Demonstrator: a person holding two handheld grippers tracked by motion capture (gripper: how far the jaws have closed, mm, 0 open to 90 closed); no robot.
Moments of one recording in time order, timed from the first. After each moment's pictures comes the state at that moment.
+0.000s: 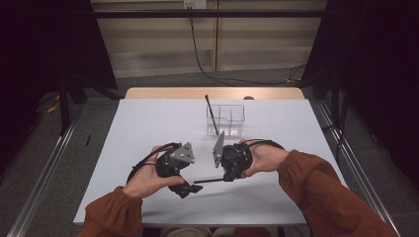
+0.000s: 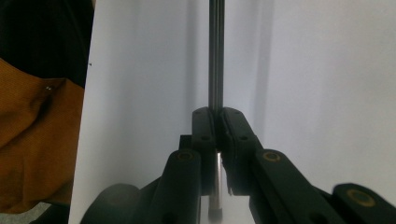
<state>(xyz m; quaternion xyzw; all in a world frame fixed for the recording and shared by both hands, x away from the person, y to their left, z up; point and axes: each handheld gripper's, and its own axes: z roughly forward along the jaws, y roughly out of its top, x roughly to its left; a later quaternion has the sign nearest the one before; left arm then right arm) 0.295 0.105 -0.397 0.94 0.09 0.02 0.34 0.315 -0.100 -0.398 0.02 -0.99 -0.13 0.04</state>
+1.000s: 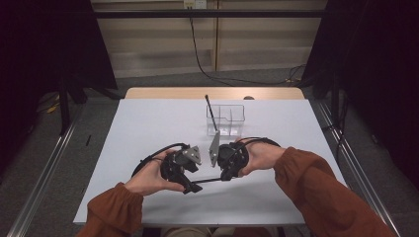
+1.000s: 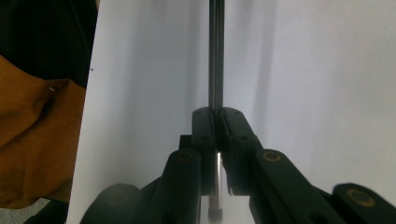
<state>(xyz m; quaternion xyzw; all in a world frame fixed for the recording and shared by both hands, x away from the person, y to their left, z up) 0.307 0.091 -0.406 0.96 0.08 -0.04 0.26 0.318 -0.091 -0.395 0.04 -0.99 -0.13 0.05</state>
